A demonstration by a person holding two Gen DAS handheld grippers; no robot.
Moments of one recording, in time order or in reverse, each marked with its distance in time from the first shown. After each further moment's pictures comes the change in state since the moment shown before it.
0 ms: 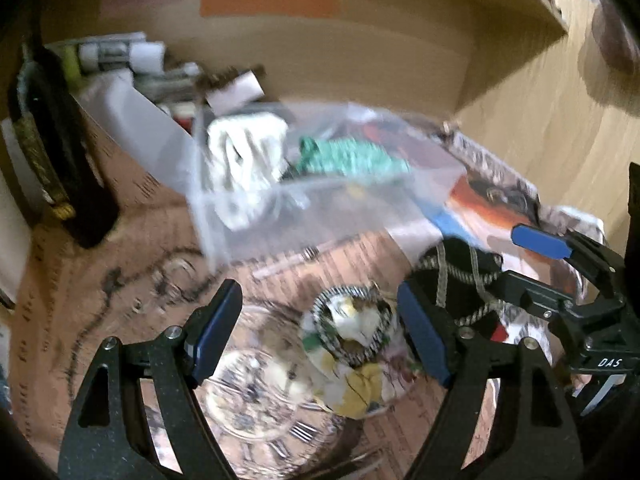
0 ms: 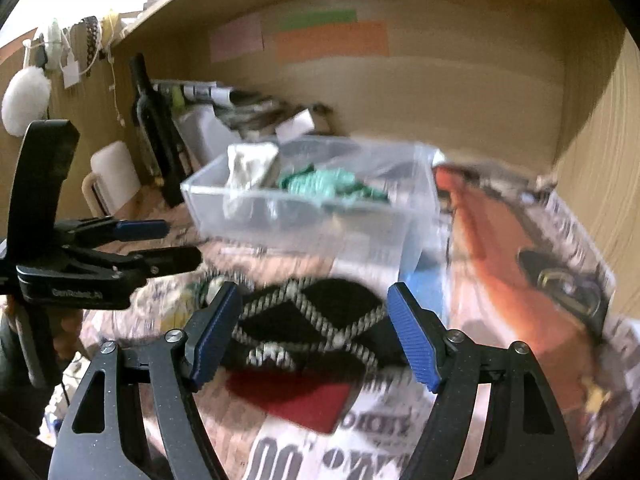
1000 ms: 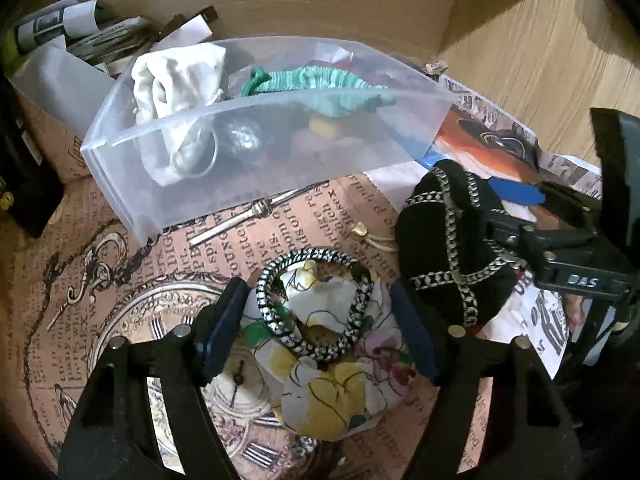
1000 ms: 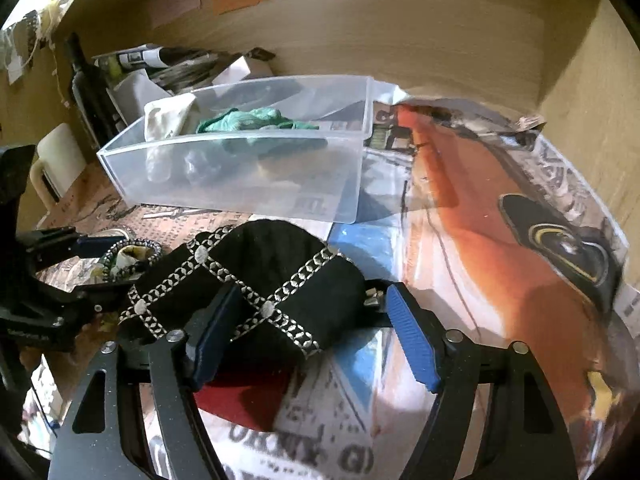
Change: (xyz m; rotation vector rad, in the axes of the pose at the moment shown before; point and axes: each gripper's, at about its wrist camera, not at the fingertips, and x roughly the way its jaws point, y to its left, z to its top) left arm 0.046 -0.025 -0.014 0.060 0.142 -0.051; right arm 0.043 -0.054 -0.009 0.074 0.151 -0.045
